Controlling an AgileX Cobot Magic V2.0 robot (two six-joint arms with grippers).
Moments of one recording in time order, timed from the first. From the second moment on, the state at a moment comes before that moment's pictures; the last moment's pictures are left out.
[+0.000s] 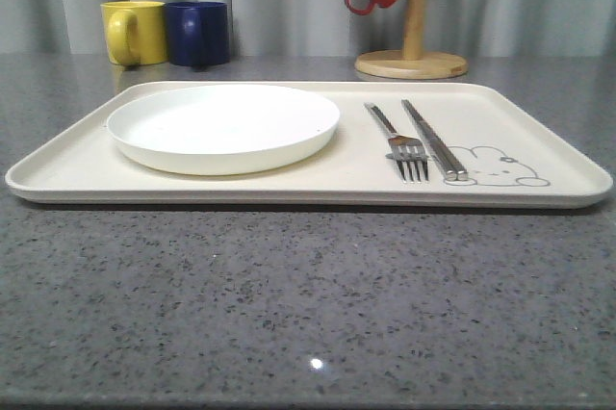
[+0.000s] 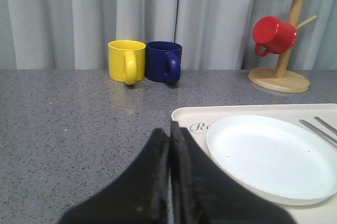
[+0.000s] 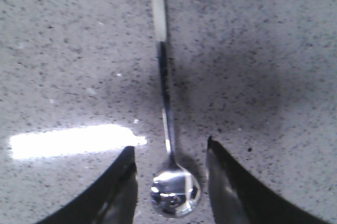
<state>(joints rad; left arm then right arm) -0.19 0.31 -0.33 -0.39 0.14 0.33 -0.22 1.62 -1.44 0.00 1.13 -0.08</state>
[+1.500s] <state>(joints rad) -0.19 0.31 -0.33 -0.39 0.14 0.33 -0.23 1.81 -1.44 0.05 1.09 -0.11</state>
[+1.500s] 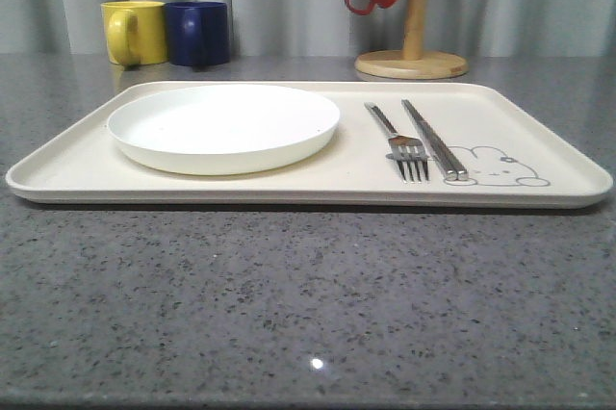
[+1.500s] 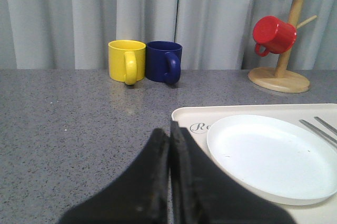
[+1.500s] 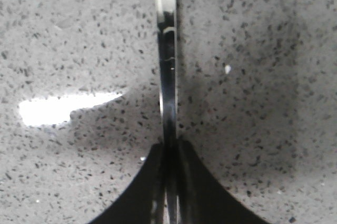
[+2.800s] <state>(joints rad) -0.19 0.31 -0.33 -0.39 0.14 0.33 0.32 1.74 -1.44 0.03 1.03 0.35</state>
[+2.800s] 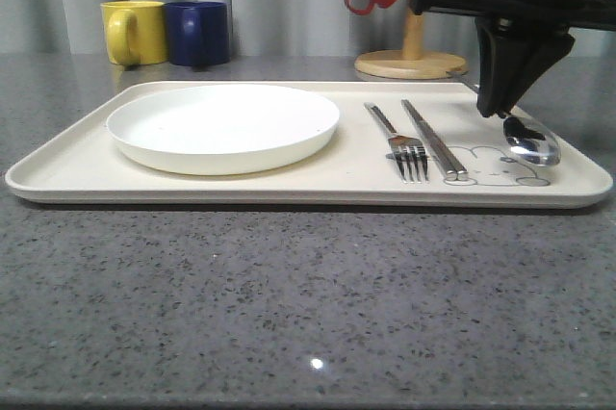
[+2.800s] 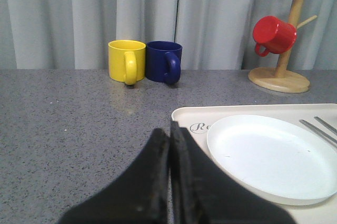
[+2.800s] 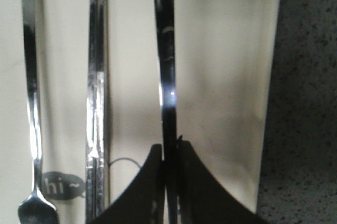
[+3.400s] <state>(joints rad) -0.19 0.31 -0.33 -0.39 0.14 0.33 0.32 1.78 -1.44 0.02 1.02 0.36</state>
